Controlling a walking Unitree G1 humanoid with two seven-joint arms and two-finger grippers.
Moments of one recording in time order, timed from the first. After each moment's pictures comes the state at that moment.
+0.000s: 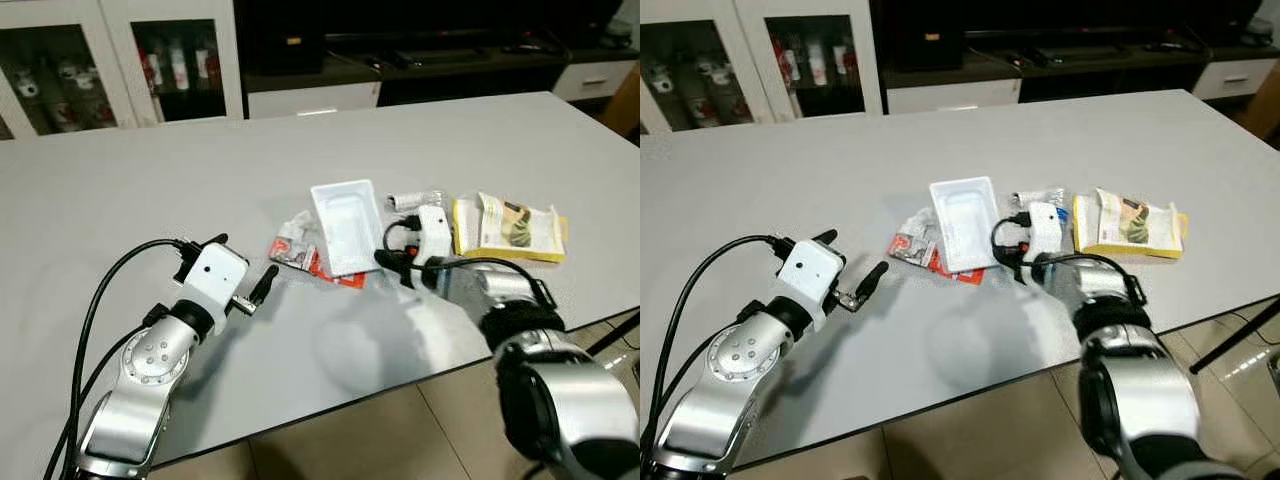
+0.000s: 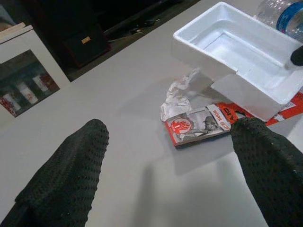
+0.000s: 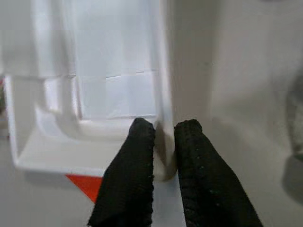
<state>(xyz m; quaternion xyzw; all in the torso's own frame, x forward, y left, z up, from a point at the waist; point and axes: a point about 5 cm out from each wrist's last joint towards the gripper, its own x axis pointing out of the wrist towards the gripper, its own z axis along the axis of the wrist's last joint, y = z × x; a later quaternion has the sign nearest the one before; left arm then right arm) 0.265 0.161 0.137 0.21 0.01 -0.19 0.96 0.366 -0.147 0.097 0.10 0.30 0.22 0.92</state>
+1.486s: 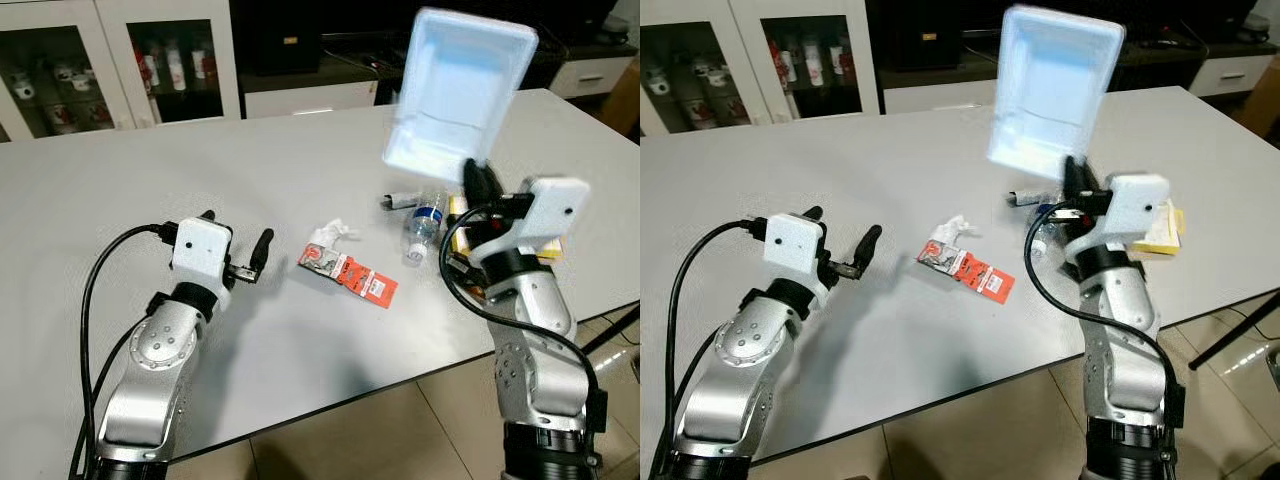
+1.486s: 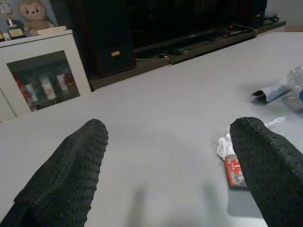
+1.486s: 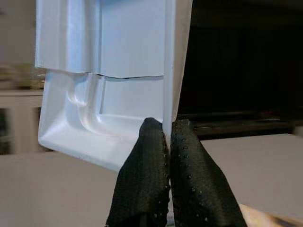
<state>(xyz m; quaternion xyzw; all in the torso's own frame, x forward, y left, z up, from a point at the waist) 0.277 0.157 0.155 0.11 -0.04 -0.11 0.99 0.293 -0.166 0.197 0.04 -0.18 0.04 0.98</state>
